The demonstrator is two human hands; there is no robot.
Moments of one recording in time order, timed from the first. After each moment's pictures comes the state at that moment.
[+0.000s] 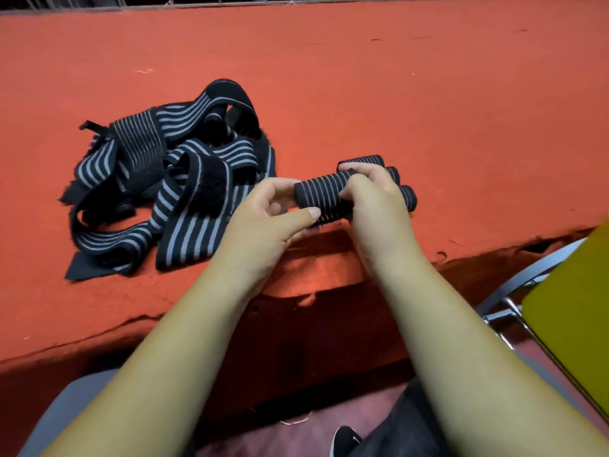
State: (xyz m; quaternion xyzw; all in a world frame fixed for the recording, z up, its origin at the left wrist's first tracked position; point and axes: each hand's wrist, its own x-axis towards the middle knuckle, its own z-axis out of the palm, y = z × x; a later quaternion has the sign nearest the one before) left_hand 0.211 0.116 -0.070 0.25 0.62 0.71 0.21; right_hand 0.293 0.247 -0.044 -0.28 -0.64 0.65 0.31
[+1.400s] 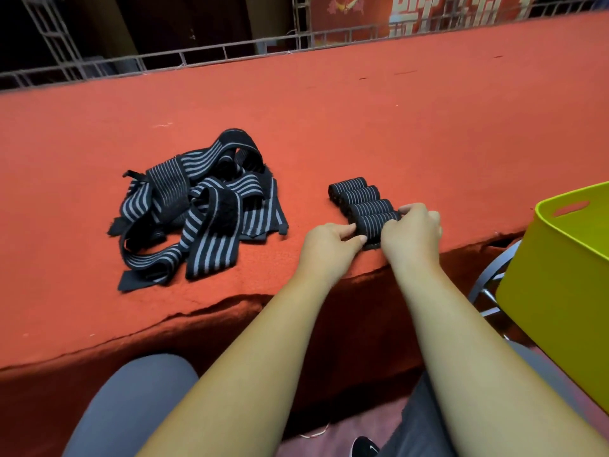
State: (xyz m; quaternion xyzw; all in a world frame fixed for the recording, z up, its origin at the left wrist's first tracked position) left_hand 0.258 0.196 -0.093 0.35 0.83 0.44 0.07; right_hand 0.347 0.299 -0.069 -0.50 -0.72 0.37 0.32
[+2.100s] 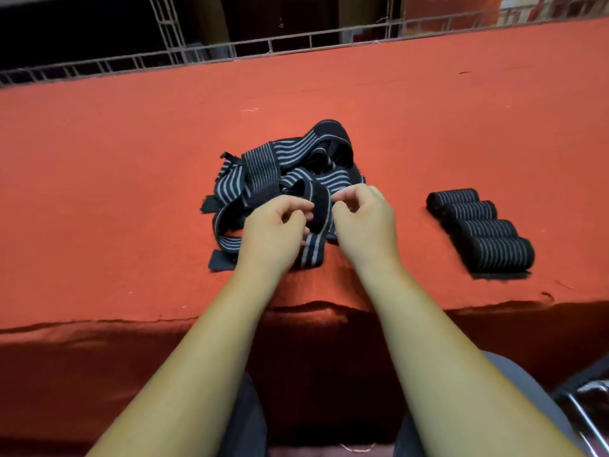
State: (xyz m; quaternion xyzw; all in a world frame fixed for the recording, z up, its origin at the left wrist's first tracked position) left_hand 0.168 0.017 -0.039 0.18 0.79 0.59 -0.04; right_hand 0.211 0.159 -0.049 -0.17 -0.79 0.46 0.36
